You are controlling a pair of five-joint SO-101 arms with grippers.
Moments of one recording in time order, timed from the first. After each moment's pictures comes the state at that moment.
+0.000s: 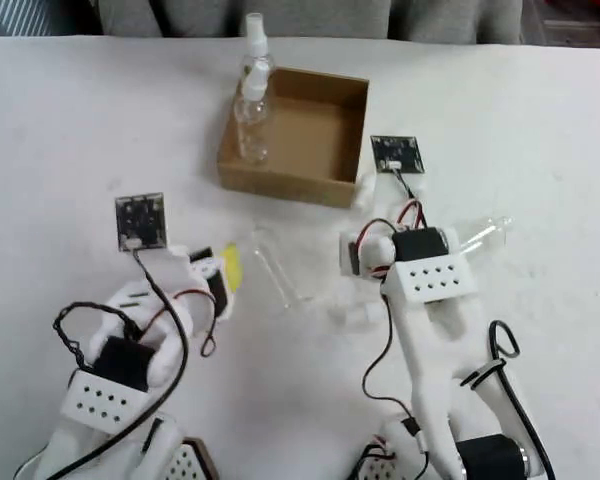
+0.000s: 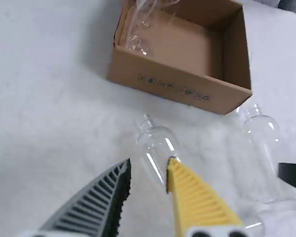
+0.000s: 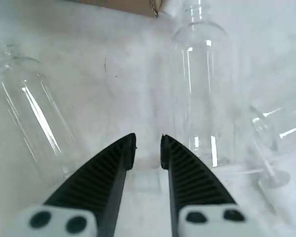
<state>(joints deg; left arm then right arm) 11.9 -68.6 74.0 43.6 25.6 -14.2 -25.5 39.6 60.8 -8.0</state>
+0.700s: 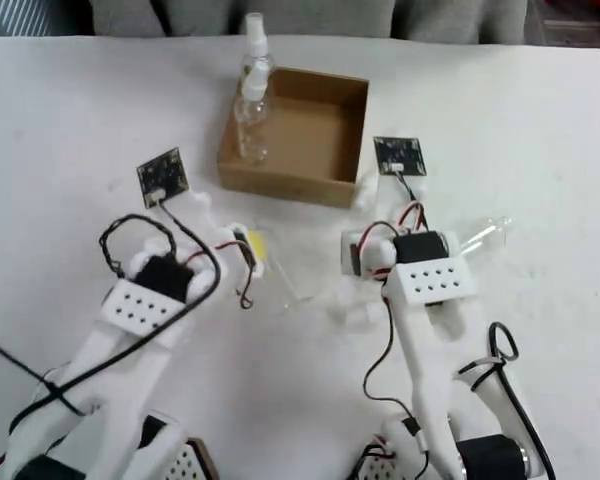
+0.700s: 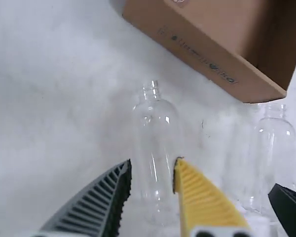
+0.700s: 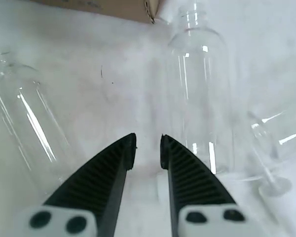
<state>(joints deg) 16.3 -34.4 50.5 52.2 46.6 -13.7 -25.5 42.4 56.1 -8.0</state>
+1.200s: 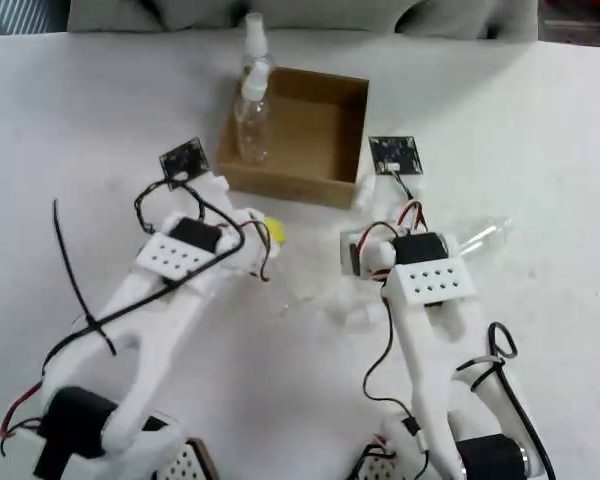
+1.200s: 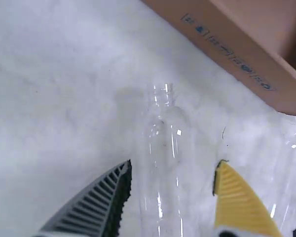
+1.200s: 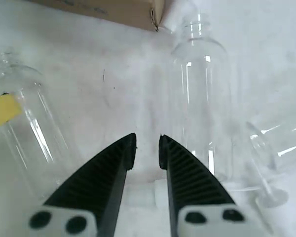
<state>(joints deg) 16.3 -13.7 38.9 52.2 49.9 -13.8 -25.5 42.6 54.9 -5.3</state>
